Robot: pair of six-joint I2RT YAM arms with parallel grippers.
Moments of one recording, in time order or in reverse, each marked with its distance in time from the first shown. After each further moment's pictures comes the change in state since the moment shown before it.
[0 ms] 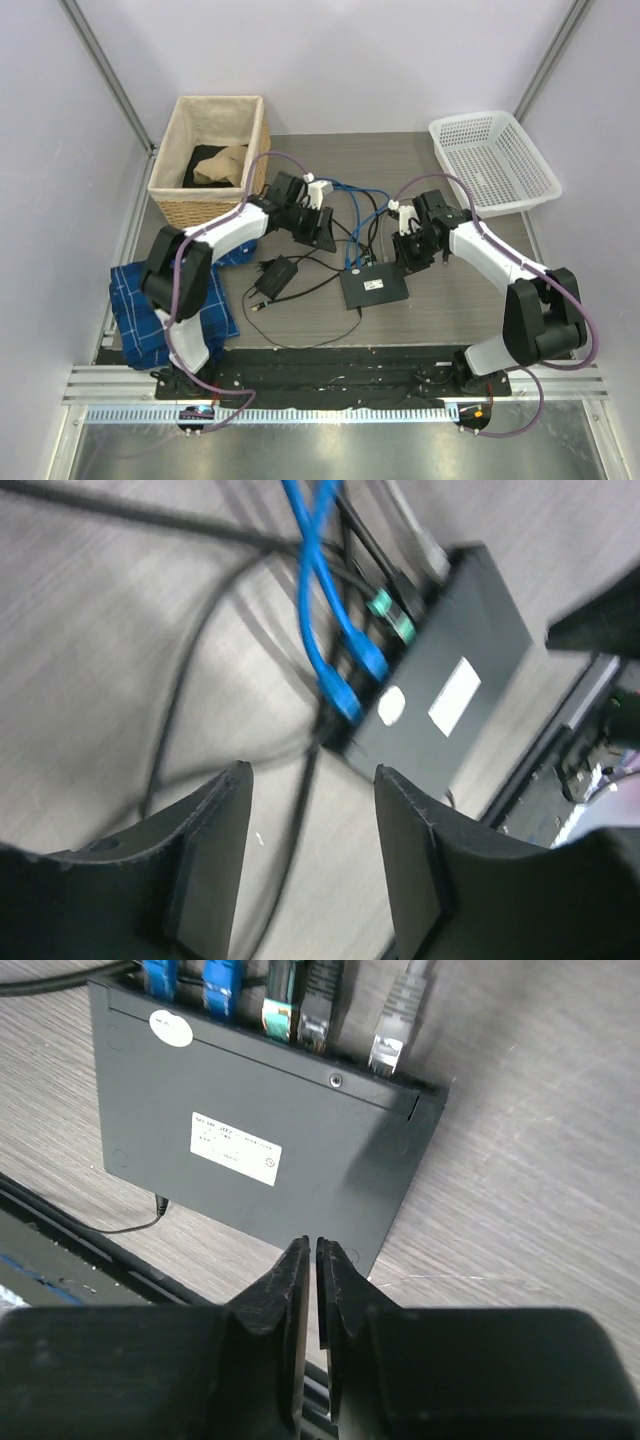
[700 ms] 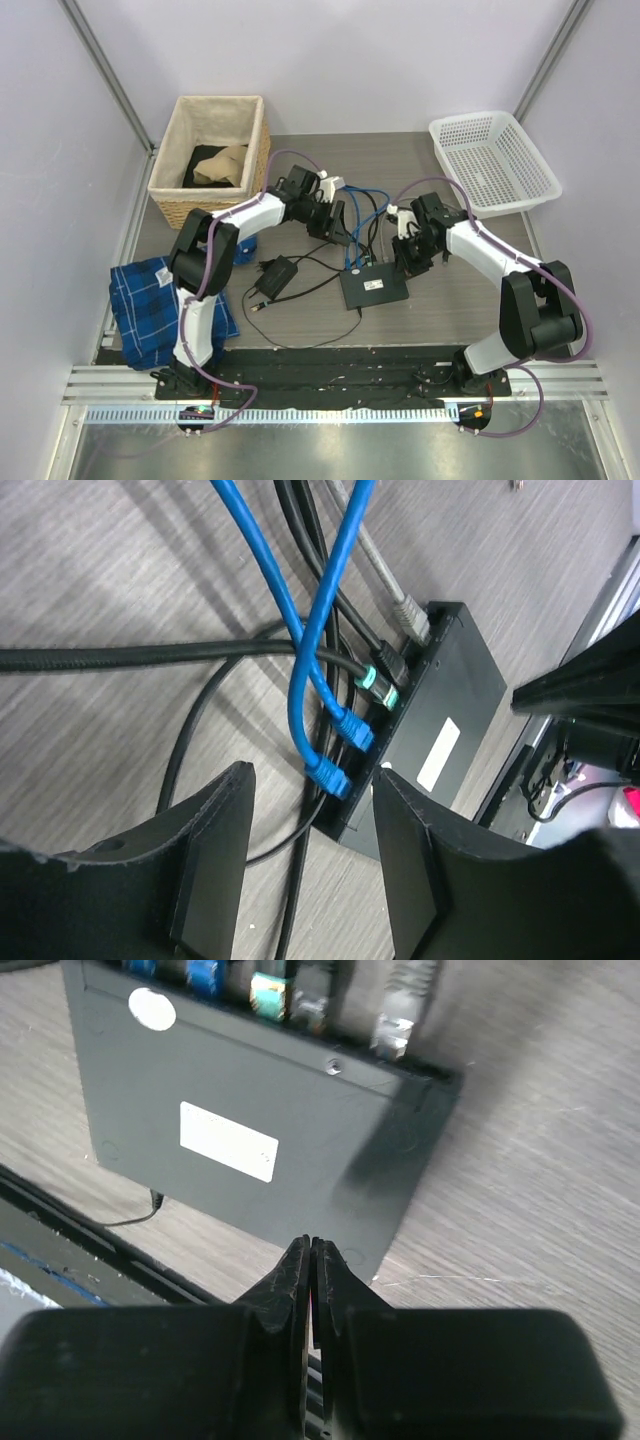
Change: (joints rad) left arm 0.000 0.273 0.227 0.013 0.128 -0.052; right arm -0.008 0.048 -0.011 -0.014 -0.024 0.006
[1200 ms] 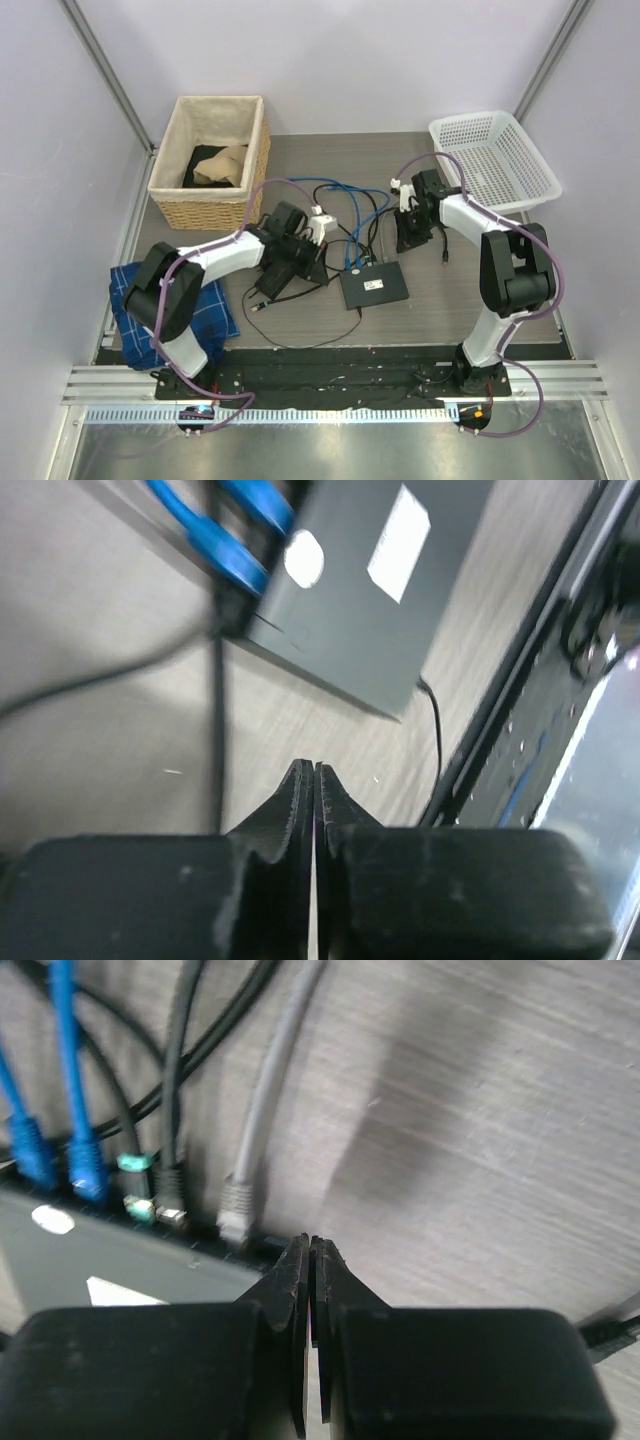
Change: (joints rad) left arm -0.063 -0.392 -0.472 0.082 -0.029 0.158; right arm -0.082 0.251 0.215 0.108 0.081 -0.034
